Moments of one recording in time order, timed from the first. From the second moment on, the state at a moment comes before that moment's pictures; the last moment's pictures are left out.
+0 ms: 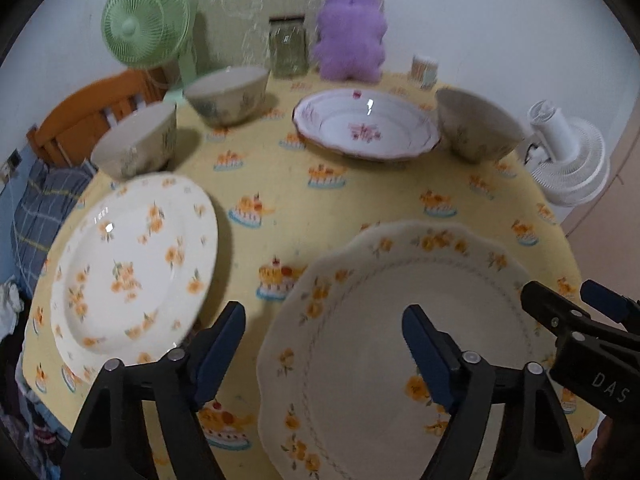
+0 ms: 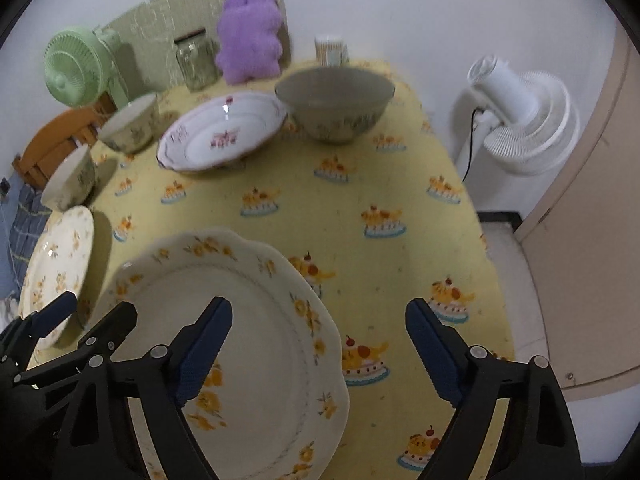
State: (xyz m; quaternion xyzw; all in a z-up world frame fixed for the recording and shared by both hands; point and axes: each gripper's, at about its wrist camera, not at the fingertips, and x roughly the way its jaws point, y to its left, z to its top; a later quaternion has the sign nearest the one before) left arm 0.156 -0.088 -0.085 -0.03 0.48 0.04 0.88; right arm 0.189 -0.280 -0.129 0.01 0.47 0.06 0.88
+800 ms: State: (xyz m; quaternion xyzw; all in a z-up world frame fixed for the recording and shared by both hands) left arm 0.169 -0.084 -0.114 -0.05 0.54 0.05 0.84; right arm 0.210 -0.258 -0.161 -0.03 0.54 0.10 0.83
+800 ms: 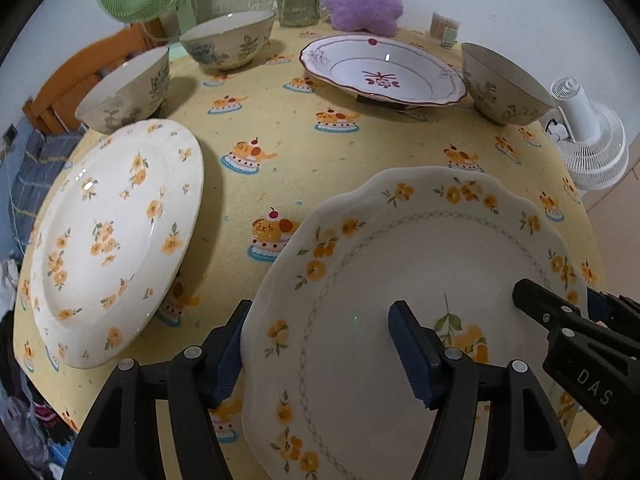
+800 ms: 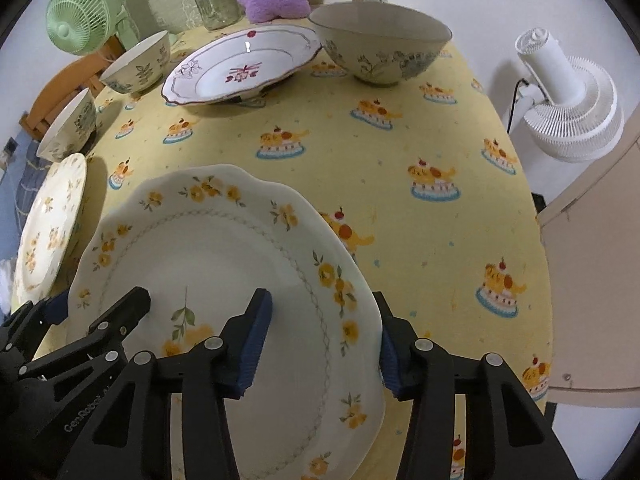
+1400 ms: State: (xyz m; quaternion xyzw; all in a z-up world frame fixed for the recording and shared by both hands) left arm 0.193 -0.083 -0.114 -0.06 0.55 0.10 0.83; right arm 0.248 -0.245 -0.164 -0.03 0.53 0.12 0.84
